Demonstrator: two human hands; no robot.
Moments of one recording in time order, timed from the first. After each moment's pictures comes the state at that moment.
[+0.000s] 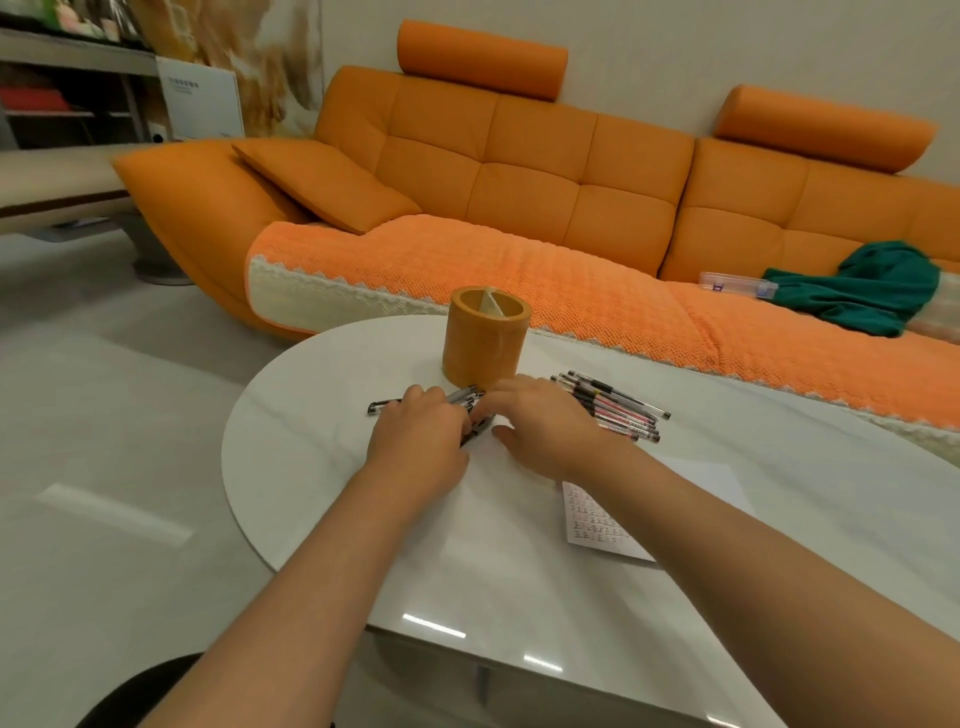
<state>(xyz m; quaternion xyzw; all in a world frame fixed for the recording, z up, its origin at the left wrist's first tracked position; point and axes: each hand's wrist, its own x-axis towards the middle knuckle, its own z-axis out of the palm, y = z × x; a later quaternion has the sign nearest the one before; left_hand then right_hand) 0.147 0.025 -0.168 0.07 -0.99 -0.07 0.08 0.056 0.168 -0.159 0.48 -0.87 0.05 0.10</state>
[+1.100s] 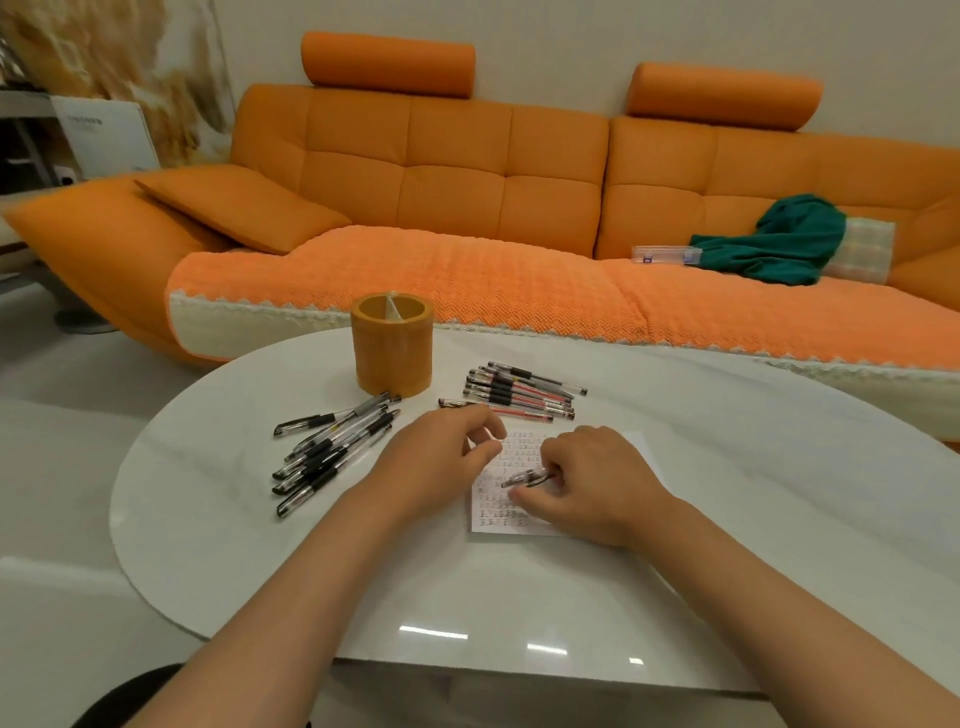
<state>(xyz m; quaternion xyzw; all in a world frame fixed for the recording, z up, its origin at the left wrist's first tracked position) 0.129 0.110 -0.162 -0.08 -0.95 -0.30 0.09 0.094 0.312 -0.172 0.31 -0.94 0.05 0.11</state>
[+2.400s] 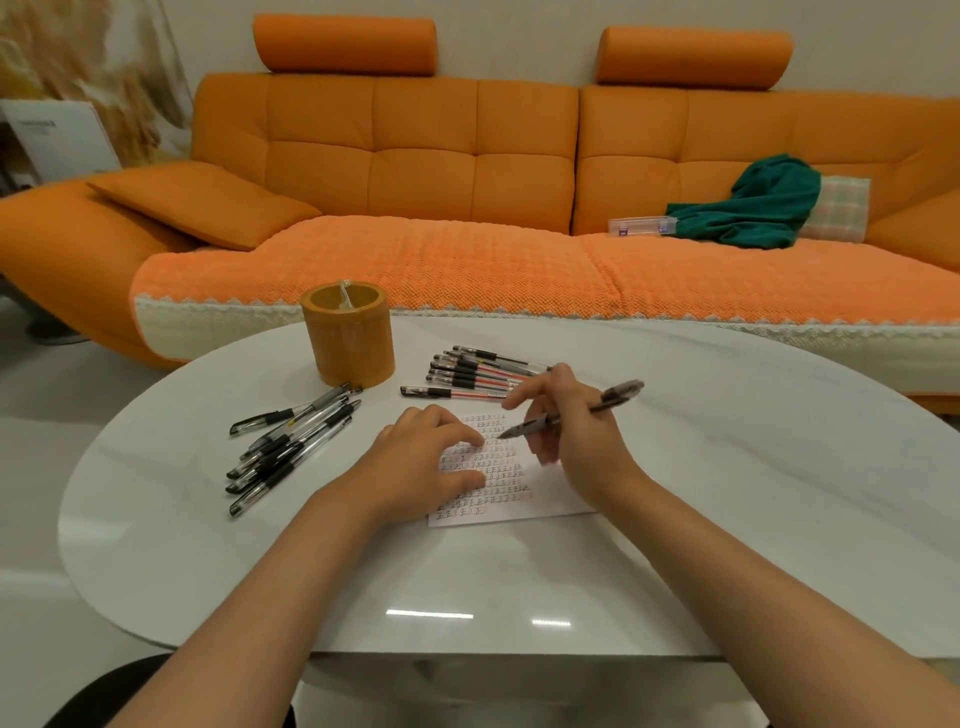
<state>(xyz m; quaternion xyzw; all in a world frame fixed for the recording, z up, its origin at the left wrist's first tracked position) 0.119 0.125 -0.182 -0.10 -0.97 -0.21 -0.01 0.100 0.326 -0.165 0.21 -0.75 0.63 0.04</state>
